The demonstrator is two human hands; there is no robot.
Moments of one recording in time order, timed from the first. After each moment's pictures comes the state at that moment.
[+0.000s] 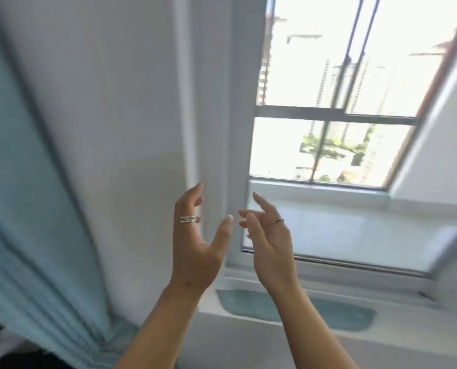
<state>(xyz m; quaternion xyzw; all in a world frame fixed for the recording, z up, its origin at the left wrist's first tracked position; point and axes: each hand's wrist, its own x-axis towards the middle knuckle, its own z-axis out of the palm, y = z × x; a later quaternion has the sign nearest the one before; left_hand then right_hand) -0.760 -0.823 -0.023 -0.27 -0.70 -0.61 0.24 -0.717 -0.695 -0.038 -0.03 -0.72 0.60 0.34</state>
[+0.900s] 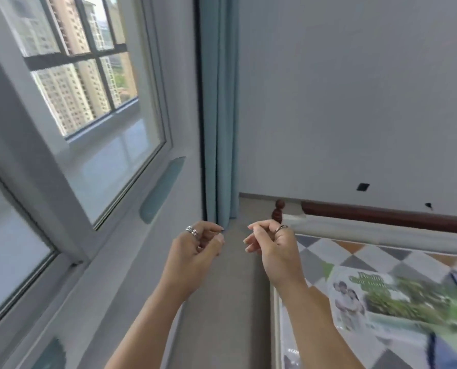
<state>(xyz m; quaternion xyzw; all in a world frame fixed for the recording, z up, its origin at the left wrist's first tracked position) -0.415 -0.450 -0.114 -0.68 -0.37 -0.40 -0.48 -0.248 -0.511 -0.126 -0.63 -0.38 0.29 0.61</state>
